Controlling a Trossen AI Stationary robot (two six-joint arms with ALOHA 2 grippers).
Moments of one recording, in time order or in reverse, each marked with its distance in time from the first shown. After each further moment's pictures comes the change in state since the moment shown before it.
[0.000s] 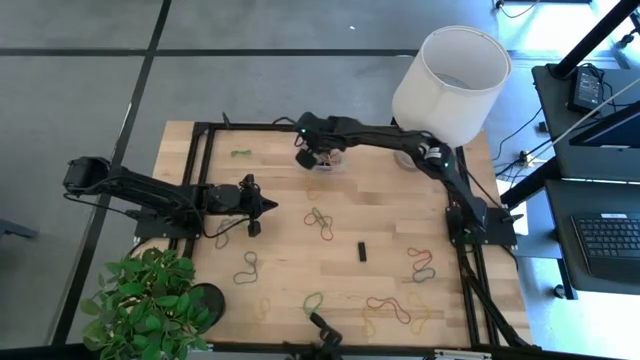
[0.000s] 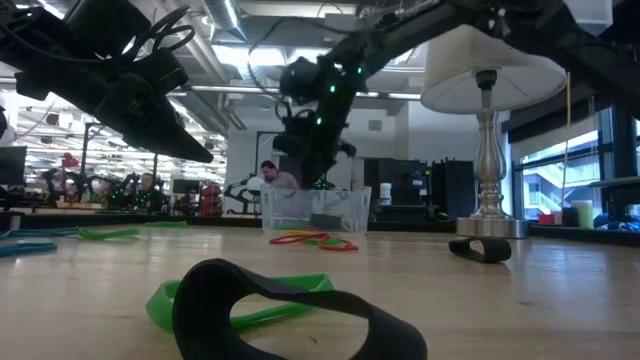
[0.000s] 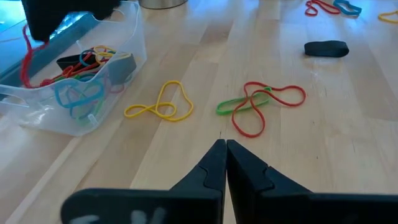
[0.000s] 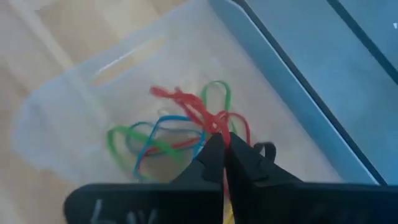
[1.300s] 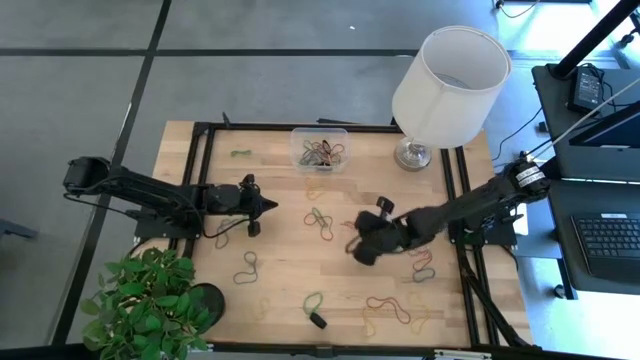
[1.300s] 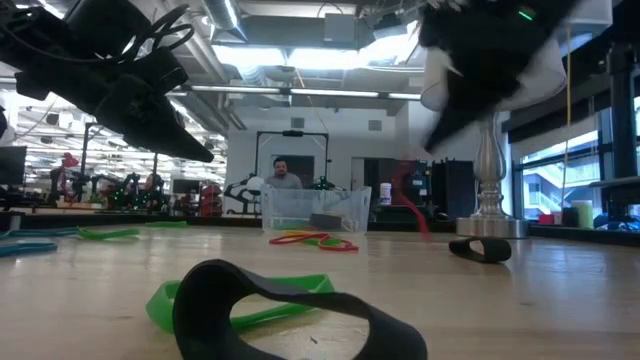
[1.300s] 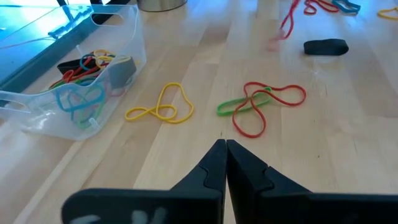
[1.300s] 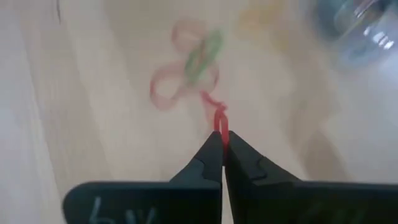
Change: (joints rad) left arm 0.000 0.000 0.000 0.004 0.000 0.025; right arm 0.732 -0.752 -0.992 0.209 0.275 0.437
